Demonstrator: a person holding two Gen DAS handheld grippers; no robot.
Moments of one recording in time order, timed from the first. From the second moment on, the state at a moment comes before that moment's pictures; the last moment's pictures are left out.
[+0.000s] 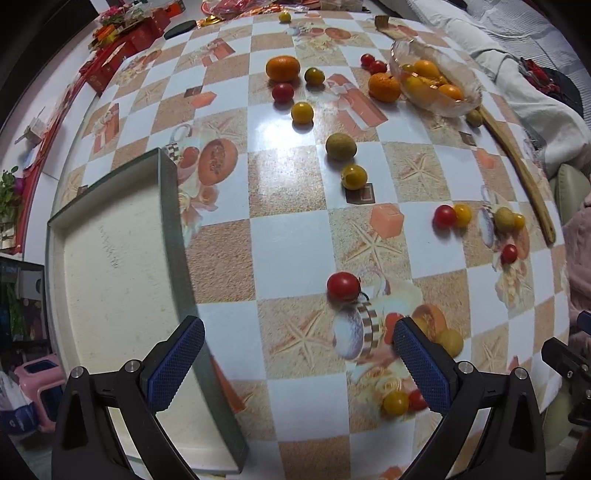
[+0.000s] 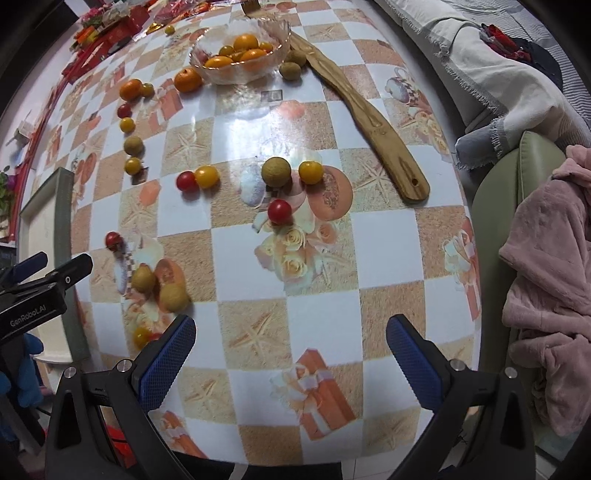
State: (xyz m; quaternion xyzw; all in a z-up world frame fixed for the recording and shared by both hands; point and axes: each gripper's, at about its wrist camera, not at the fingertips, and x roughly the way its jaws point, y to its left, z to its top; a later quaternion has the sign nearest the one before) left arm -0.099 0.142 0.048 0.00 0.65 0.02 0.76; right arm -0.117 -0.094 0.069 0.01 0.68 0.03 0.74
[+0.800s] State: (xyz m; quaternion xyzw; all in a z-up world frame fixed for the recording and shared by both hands) left arm -0.078 0.120 0.005 0.02 0.66 0.04 0.75; right arm -0.048 -0.075 0.012 -0.01 0.66 0.04 0.75
